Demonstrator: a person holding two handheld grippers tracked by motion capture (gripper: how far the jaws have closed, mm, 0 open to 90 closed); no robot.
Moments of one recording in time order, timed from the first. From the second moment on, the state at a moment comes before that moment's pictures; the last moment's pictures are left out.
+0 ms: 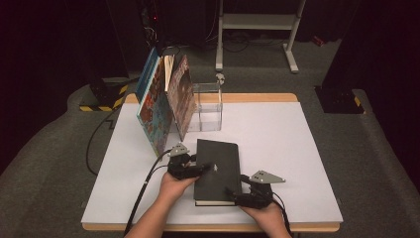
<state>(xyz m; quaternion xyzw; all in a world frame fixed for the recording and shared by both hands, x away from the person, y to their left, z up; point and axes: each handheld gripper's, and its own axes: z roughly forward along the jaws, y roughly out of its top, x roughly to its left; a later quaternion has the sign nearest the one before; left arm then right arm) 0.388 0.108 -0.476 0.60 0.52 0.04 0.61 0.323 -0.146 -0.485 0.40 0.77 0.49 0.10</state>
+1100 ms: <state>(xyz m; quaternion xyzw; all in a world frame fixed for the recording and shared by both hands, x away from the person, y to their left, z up) 0.374 0.113 -0.463 0.61 0.49 0.08 0.61 0.351 -0.144 -0.468 0.42 0.76 0.49 0.10</state>
